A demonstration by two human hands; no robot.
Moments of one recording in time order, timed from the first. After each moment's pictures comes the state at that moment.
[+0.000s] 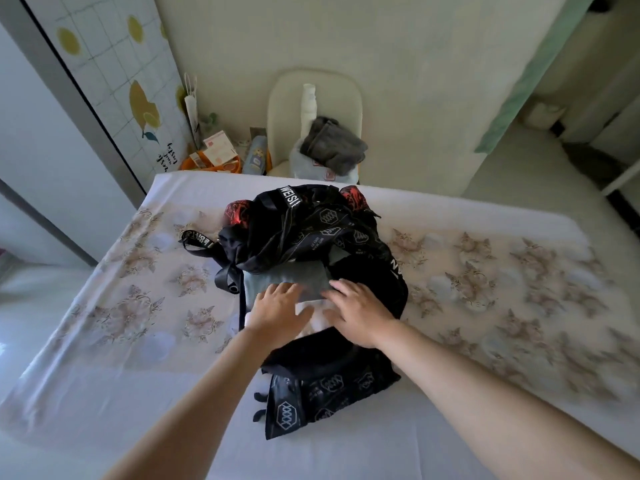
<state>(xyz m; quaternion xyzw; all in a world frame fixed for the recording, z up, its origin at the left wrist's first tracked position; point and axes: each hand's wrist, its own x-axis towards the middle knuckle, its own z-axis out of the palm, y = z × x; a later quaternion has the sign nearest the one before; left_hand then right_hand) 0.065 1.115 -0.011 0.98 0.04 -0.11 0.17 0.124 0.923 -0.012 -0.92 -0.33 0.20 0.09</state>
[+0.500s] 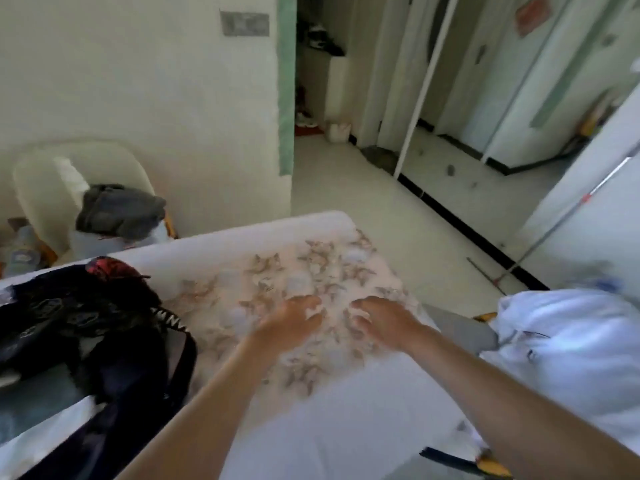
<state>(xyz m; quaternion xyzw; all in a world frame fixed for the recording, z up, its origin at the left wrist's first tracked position) 0.150 0.686 0.037 0.91 -0.21 -0.21 0.29 0.091 0.459 0.036 -0.98 -0.01 0.13 0.14</state>
